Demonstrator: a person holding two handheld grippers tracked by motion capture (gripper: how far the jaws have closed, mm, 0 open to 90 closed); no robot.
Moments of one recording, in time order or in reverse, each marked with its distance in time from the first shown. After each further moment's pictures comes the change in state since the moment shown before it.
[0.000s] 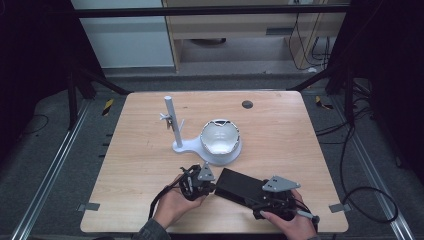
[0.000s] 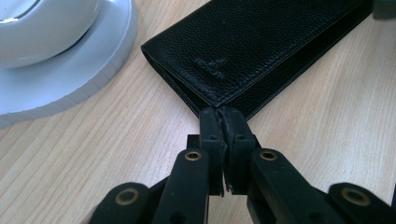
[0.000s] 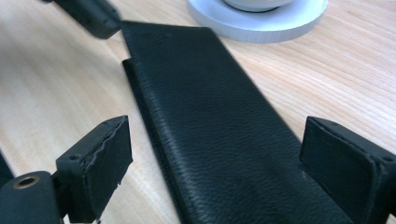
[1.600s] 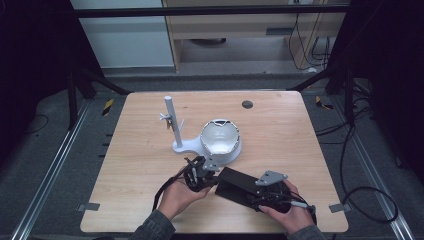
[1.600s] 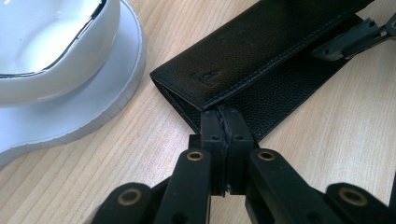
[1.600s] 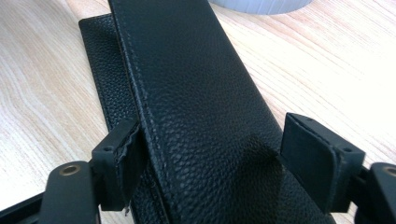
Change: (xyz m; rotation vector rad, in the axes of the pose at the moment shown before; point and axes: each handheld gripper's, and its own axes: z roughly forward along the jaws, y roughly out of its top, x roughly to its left) left arm 0.009 0.024 -0.001 -0.001 -0.021 -0.021; right arm -0.012 0.010 0.020 0.160 -0.058 -0.086
